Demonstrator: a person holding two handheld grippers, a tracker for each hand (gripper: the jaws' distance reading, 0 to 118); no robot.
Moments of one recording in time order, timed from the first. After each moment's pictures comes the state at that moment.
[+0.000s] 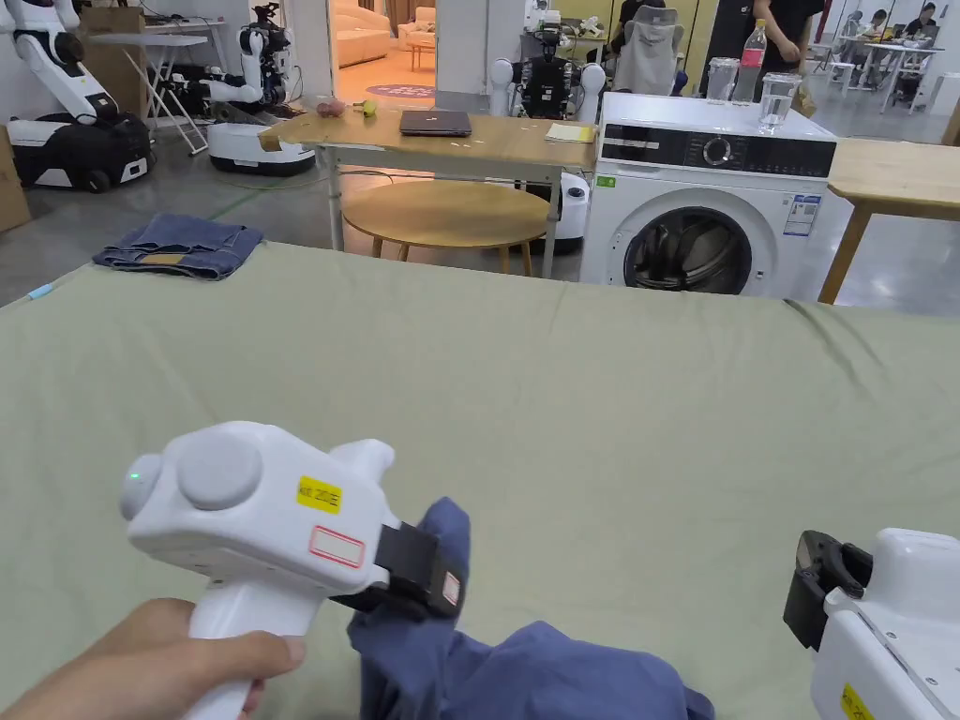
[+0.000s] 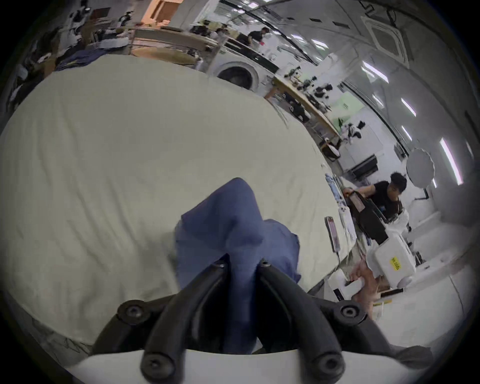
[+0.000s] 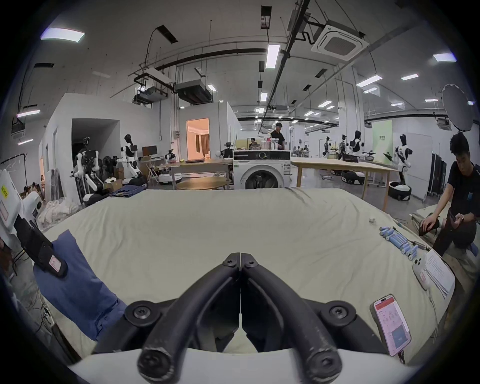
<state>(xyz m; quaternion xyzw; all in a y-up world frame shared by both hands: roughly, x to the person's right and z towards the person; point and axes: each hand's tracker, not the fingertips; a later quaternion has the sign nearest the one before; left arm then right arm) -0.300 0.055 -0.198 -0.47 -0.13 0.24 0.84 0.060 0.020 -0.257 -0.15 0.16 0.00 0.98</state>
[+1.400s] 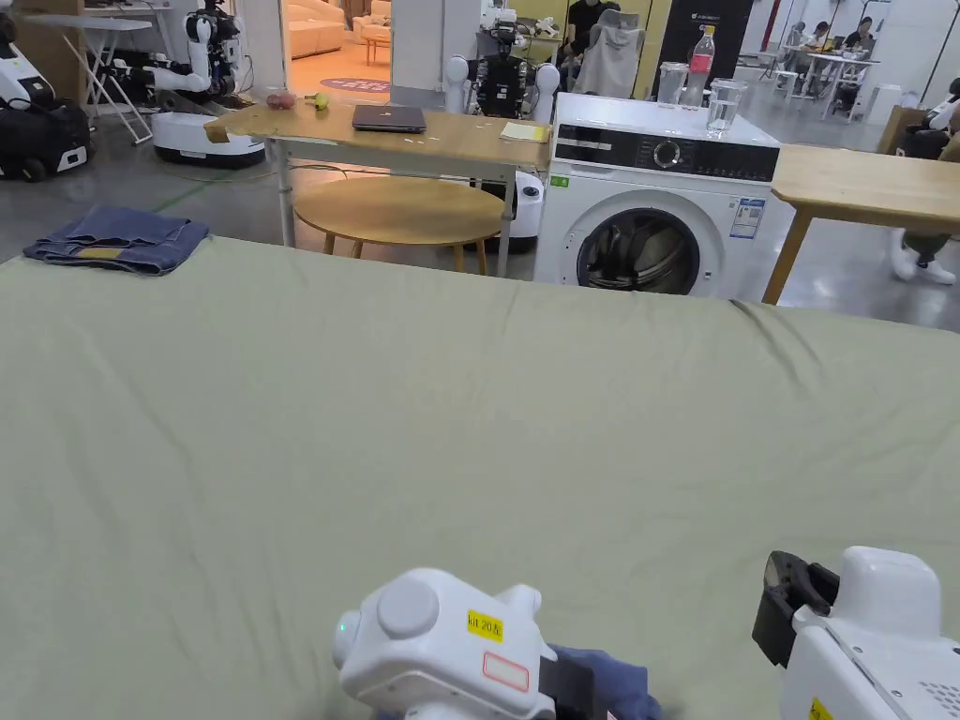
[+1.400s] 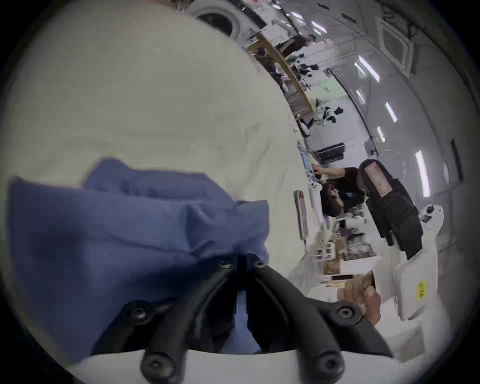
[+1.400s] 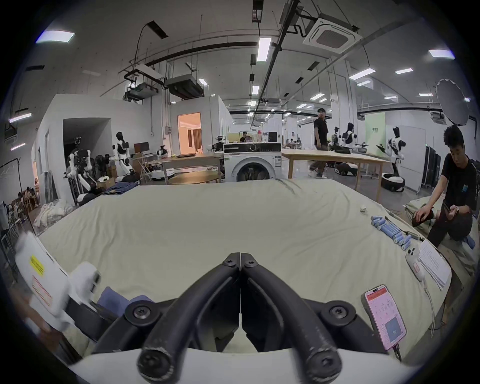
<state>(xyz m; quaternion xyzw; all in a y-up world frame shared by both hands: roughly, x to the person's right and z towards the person) -0.188 -0.086 -0.261 -0.51 -0.27 0.39 0.71 0.076 0.015 -0.255 -0.17 0.14 0.00 0.97</state>
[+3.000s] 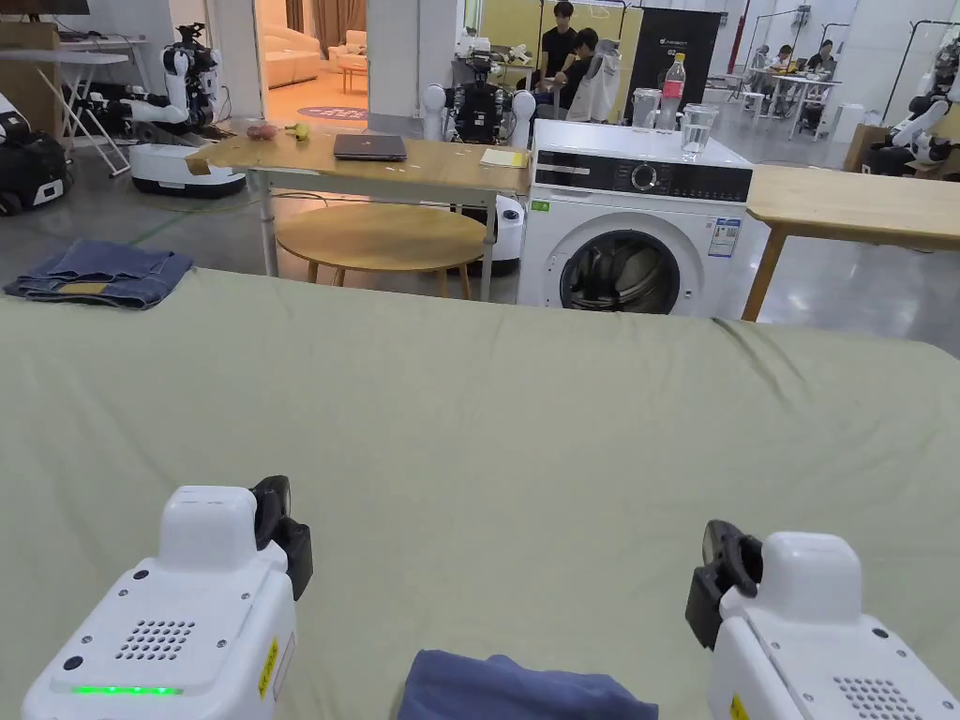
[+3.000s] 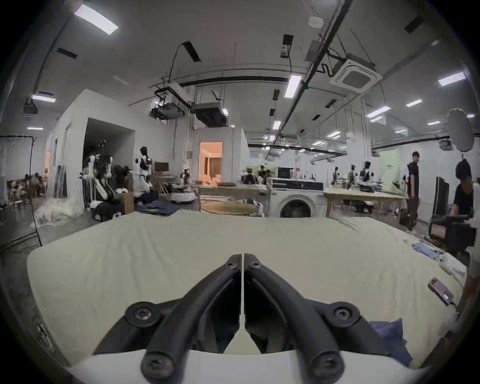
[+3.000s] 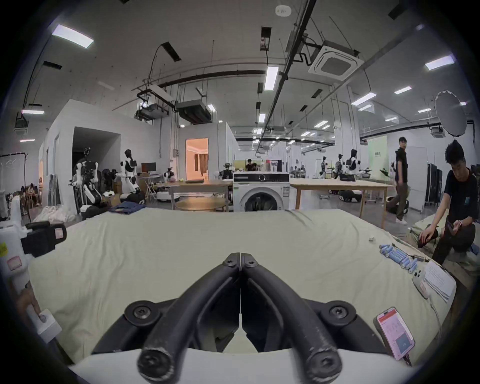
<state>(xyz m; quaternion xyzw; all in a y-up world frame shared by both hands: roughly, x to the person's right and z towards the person) -0.296 0.013 -0.148 -0.06 0.17 0.04 0.98 0.028 0.024 -0.235 -0.11 0.16 0.01 0.98</state>
